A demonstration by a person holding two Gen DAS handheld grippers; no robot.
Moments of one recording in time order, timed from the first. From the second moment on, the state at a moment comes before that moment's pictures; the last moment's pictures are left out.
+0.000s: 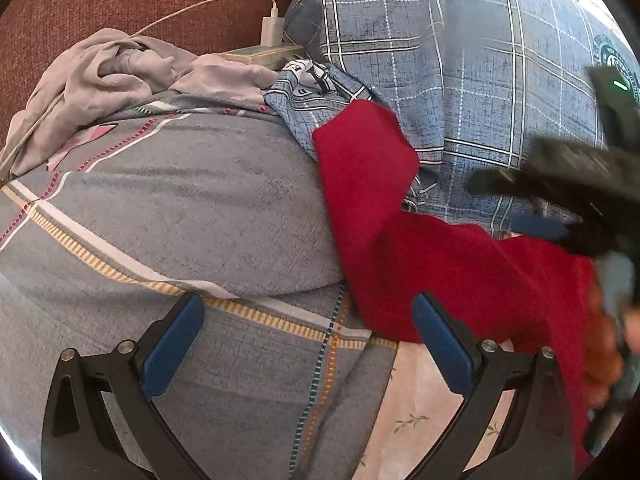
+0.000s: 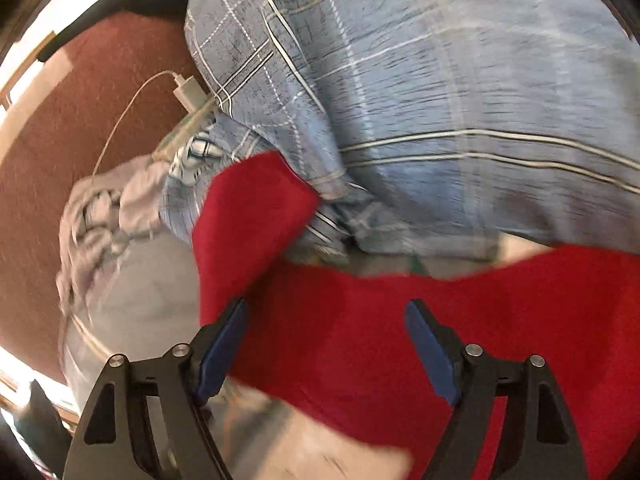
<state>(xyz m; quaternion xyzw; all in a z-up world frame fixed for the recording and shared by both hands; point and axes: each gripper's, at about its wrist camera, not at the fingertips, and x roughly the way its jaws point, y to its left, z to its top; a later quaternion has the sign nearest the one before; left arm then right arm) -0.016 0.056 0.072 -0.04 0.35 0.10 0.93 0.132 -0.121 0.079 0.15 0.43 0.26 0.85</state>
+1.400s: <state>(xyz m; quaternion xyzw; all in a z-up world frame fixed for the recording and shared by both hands) -0.022 0.048 0.069 -0.07 0.34 0.09 0.94 0.010 -0.340 0.142 0.22 0.29 0.13 0.92</state>
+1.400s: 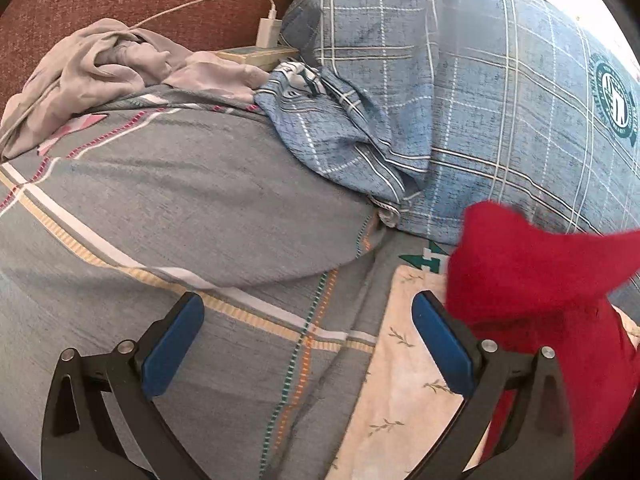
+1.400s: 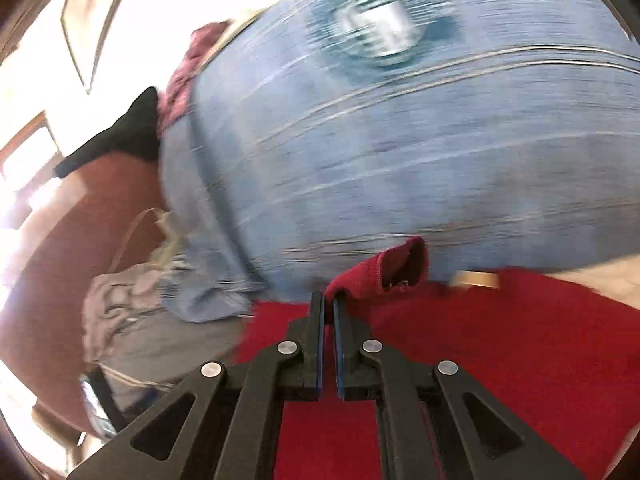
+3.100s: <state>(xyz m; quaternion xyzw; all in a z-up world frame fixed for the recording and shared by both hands) 0.036 -0.075 0.038 0.03 0.40 -0.02 0.92 0.042 -0.333 0.072 0.10 0.40 0.12 0.90</state>
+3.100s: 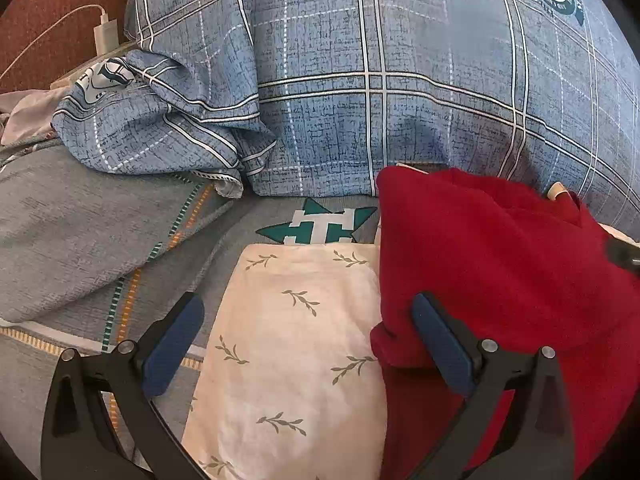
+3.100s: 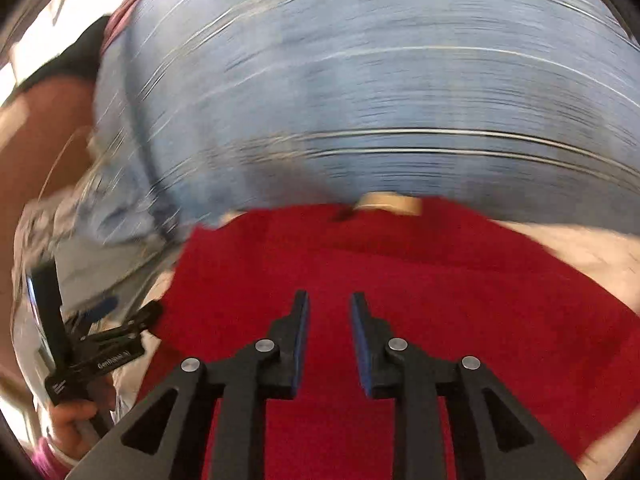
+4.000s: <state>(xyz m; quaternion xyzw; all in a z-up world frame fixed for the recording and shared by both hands) 0.036 -0.073 0.038 0.02 0.41 -0.01 0.91 0.013 -0.379 0.041 0.06 0.45 -0.01 0.89</state>
